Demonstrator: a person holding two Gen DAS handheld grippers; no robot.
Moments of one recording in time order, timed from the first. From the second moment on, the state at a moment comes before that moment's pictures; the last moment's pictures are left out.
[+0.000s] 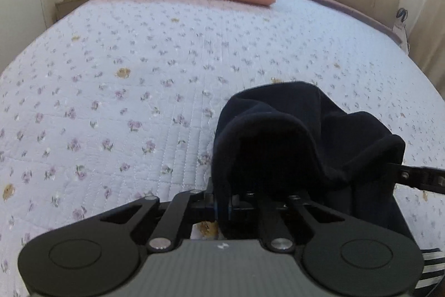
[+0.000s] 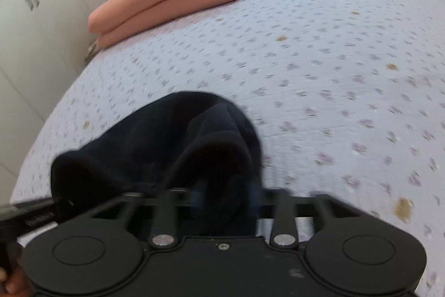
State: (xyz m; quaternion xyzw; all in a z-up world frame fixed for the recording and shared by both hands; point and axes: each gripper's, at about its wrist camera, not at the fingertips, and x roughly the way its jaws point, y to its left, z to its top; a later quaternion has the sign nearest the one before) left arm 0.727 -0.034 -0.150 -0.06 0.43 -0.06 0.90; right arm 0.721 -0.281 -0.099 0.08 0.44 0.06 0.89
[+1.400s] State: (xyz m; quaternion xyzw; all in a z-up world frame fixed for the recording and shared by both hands) left arm 0.651 0.043 -0.087 0.00 0.36 -0.25 0.90; right arm 0.728 -0.296 -0.080 0.05 0.45 0.06 0.89
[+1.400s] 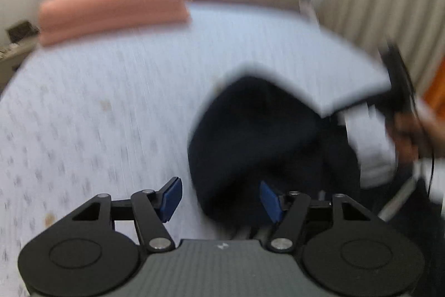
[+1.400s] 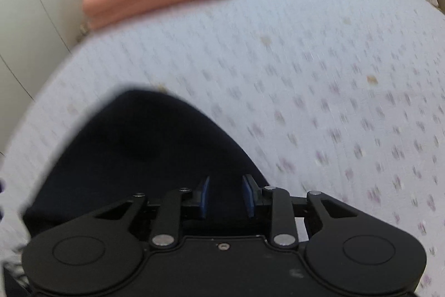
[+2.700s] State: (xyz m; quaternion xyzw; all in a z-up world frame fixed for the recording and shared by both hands) left arm 0.704 -0.032 -0.097 0.05 0.34 -0.26 0.90; right arm 0.699 -0.256 -0.034 -0.05 0.37 0.24 0.89
